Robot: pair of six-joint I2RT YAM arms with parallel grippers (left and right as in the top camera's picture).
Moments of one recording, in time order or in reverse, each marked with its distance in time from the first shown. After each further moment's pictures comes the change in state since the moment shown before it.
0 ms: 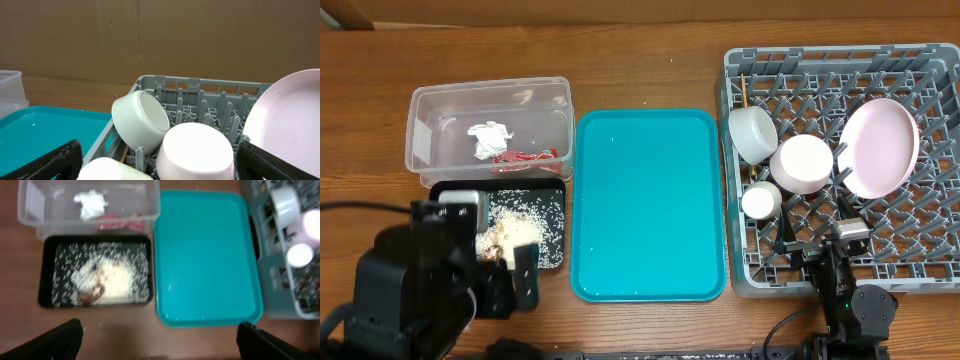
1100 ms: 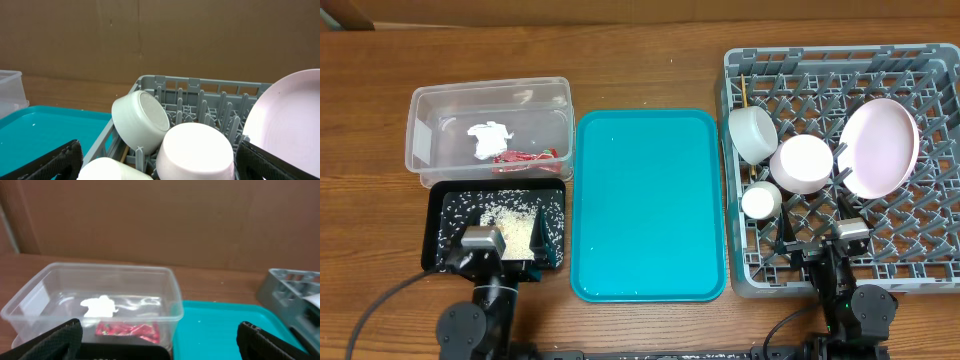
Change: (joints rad) left arm 0.219 -0.824 -1.302 1.290 0.006 0.176; right arm 0.000 0.000 0.000 0.000 0.000 0.000
